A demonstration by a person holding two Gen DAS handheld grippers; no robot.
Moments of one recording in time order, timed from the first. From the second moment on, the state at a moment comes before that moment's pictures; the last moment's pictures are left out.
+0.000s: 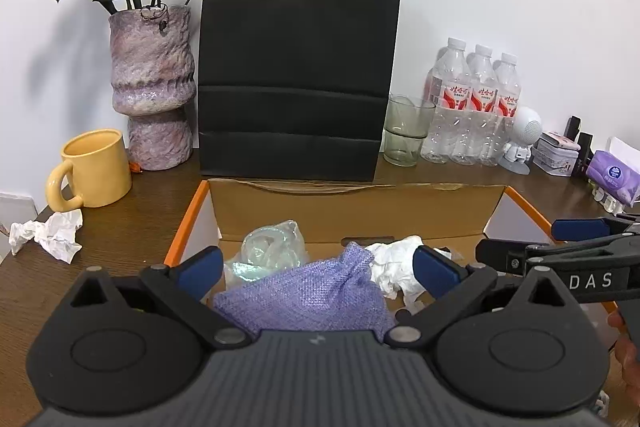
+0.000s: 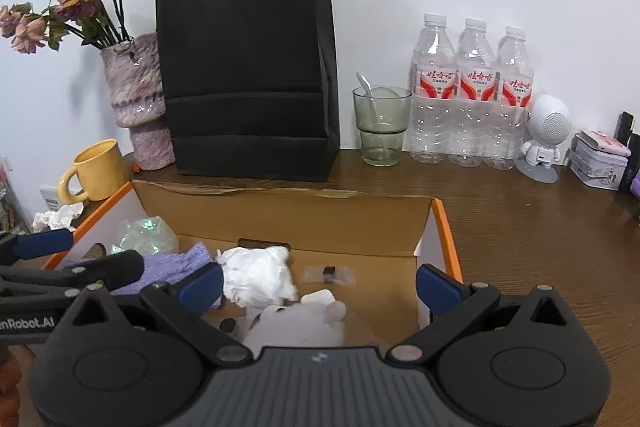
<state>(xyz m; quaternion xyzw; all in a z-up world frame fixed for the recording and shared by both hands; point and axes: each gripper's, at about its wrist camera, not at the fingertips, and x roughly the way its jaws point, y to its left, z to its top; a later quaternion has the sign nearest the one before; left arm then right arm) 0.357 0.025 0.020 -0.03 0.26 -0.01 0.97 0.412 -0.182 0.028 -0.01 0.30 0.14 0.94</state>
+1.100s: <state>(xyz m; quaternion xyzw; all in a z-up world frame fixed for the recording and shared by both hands) 0.255 0.063 0.013 -0.04 0.27 0.03 0.96 0.315 -0.231 0.033 0.02 0.29 0.11 0.95</state>
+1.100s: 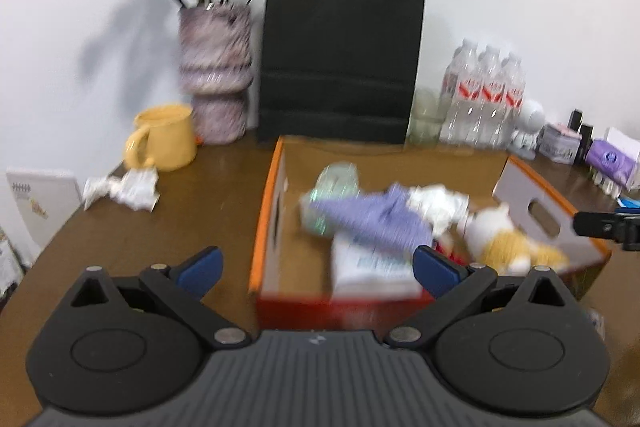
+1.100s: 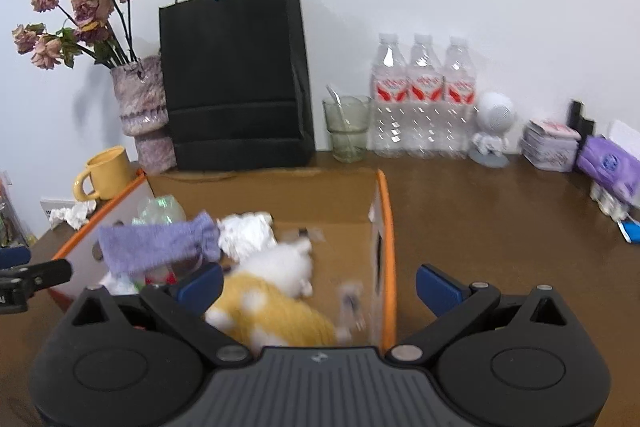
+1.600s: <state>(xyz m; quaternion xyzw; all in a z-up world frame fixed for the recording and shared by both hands) 0.242 0.057 -0.034 -0.03 0.32 0.04 0.95 0.265 -0.224 -0.023 -0.03 0.32 0.11 0.94</state>
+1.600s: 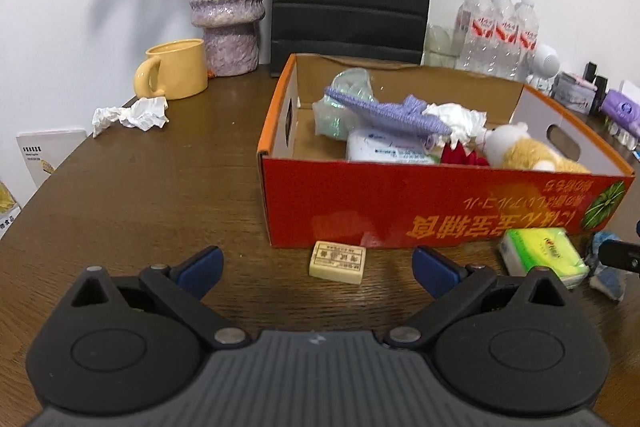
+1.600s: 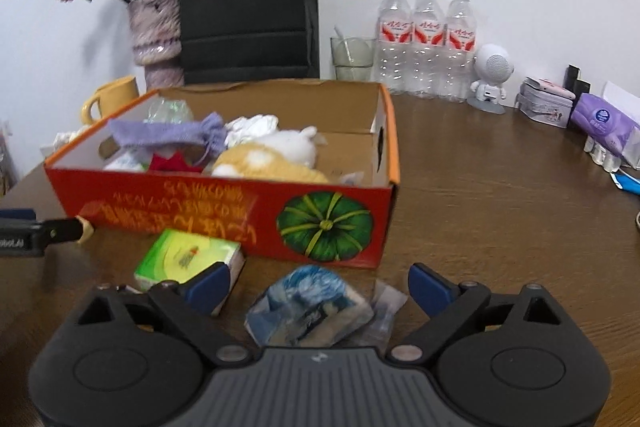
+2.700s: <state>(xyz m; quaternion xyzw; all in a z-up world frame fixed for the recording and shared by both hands) 0.225 0.053 -0.034 -0.05 0.30 0.03 0.95 0.253 -0.226 -0.022 0.00 0.30 0.14 0.94</state>
